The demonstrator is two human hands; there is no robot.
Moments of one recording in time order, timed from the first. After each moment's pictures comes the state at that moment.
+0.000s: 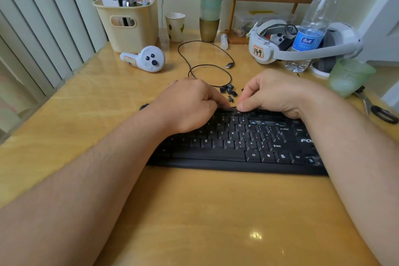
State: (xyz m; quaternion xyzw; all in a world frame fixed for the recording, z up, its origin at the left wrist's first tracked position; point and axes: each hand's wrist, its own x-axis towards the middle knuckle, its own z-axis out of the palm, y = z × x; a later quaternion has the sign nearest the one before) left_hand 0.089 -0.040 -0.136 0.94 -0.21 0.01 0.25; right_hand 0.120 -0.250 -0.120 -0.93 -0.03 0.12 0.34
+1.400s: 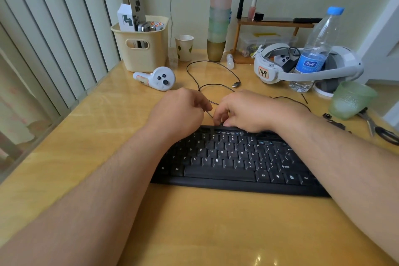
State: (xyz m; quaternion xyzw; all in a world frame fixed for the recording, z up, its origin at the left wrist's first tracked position) left_hand 0.102 -0.014 -0.139 0.94 -0.04 0.09 0.33; right_hand 0.147 -0.204 -0.122 -0.95 -0.30 0.09 0.07
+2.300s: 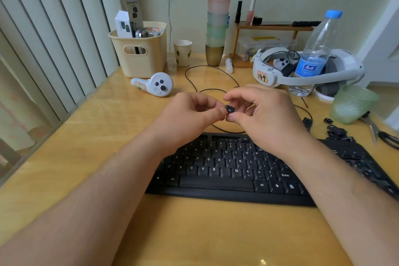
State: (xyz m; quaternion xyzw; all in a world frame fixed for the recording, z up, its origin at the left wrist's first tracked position) left_hand 0.094 -0.023 -0.134 0.82 -0.14 0.01 0.56; right_hand 0.098 -0.220 -0.128 -0.87 -0.24 -0.22 0.36
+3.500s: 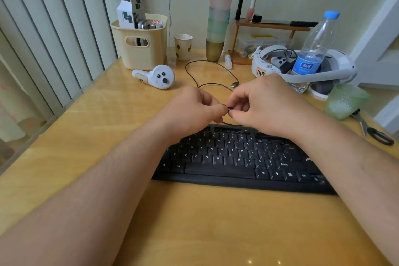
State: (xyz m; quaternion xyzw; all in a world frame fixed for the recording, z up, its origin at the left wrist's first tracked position) left_hand 0.089 -0.022 -0.128 0.87 -0.10 -0.02 0.48; right_hand 0.083 -0.210 -0.089 -0.95 -0.24 -0.12 0.14
